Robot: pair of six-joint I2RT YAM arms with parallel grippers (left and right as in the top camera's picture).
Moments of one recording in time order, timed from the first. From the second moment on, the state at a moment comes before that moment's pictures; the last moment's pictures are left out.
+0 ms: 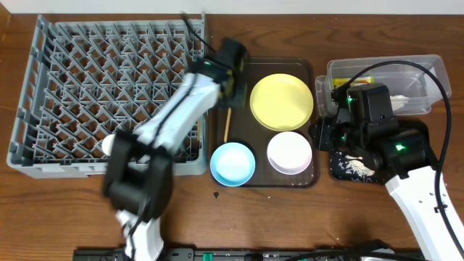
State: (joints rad) left arm -0.43 1.96 1.60 -0.84 0.04 -0.27; right arm 0.28 1.20 1.12 -0.92 -0.19 0.40
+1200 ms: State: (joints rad) left arm -0.30 1.69 1.55 -0.97 0.11 -0.20; right arm 0.28 1.20 1.12 -0.91 -0.18 0.41
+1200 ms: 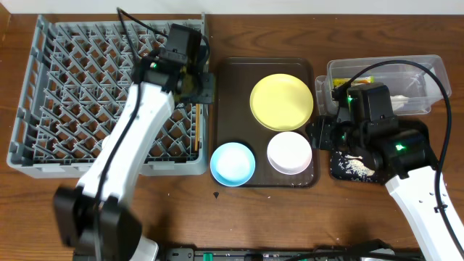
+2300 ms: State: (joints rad) left arm -0.67 1.86 1.53 -0.94 0.26 -0.20; right arm -0.12 1.21 1.12 -1.02 -0.16 0.46
